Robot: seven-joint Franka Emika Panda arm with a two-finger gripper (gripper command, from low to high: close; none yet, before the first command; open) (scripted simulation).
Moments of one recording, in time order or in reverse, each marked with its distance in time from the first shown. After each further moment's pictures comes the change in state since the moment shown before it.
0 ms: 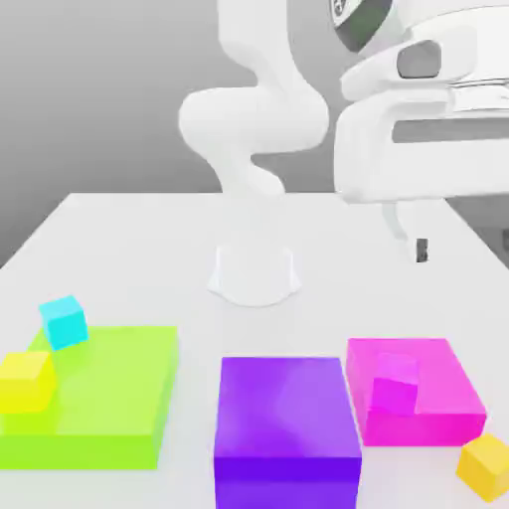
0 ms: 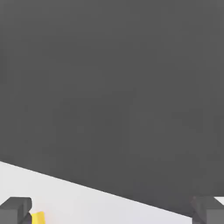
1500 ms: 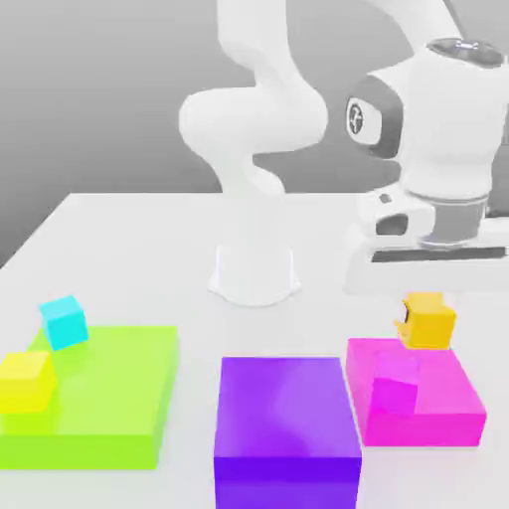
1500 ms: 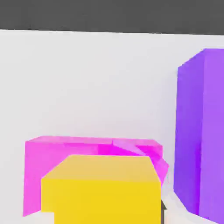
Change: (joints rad) arm 0.055 -0.092 0.032 -0.348 0.106 -0.025 0.366
